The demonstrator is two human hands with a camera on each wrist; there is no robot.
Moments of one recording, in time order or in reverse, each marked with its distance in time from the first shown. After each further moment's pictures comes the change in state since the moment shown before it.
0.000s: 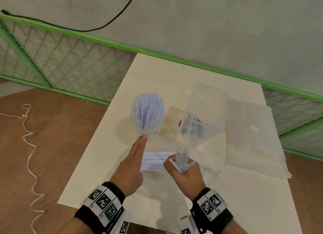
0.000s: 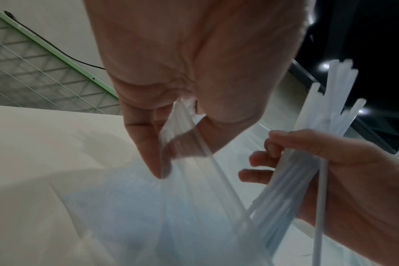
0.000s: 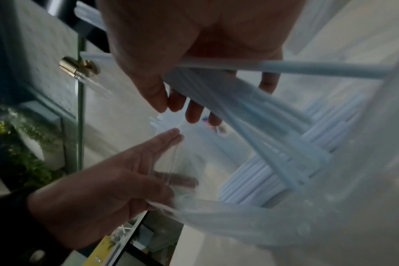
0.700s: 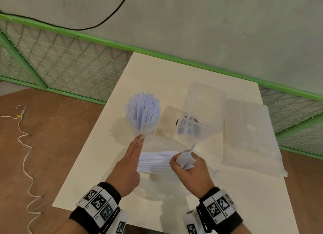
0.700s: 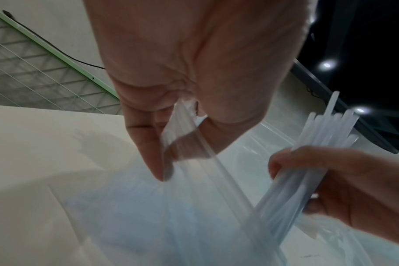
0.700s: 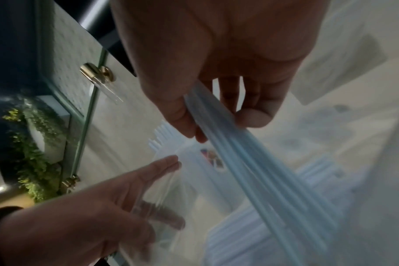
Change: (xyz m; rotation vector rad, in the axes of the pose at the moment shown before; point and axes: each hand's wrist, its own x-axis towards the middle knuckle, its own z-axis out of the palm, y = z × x) left_hand 0.005 0.002 0.000 -0.026 -0.036 -0.044; right_hand 0.005 0.003 -0.023 -0.220 0.100 0.043
